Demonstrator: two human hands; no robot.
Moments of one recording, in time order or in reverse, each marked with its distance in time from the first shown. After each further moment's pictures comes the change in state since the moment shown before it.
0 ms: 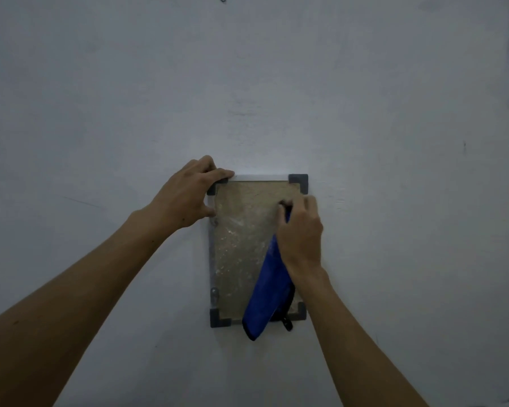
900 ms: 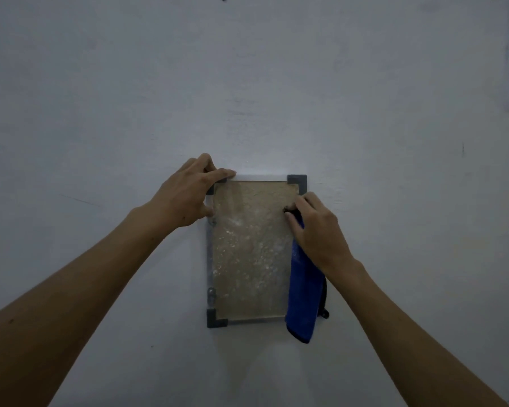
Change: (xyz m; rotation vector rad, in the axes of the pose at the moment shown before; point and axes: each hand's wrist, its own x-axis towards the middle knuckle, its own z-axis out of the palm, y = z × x) left_hand 0.002 0.005 -0.003 0.036 -0.061 -0.039; right_hand 0.020 0.036 -0.035 -0.110 -0.252 -0.361
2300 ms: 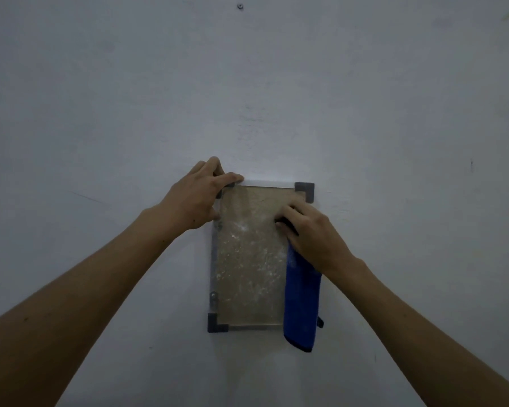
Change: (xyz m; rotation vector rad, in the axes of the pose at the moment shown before) left_hand 0.000 0.005 -0.003 -0.014 -0.033 -0.040; right_hand 0.015 -0.006 -0.003 -0.034 -0.172 -0.263
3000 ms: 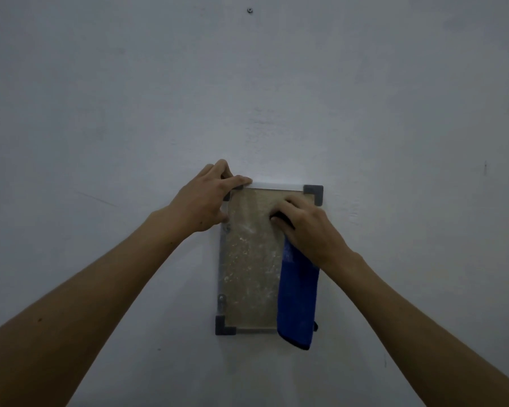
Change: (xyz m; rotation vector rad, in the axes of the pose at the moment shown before) left_hand 0.000 -0.005 0.003 -0.014 0.020 0.017; right_hand 0.023 -0.012 0.007 0.036 0.032 -0.032
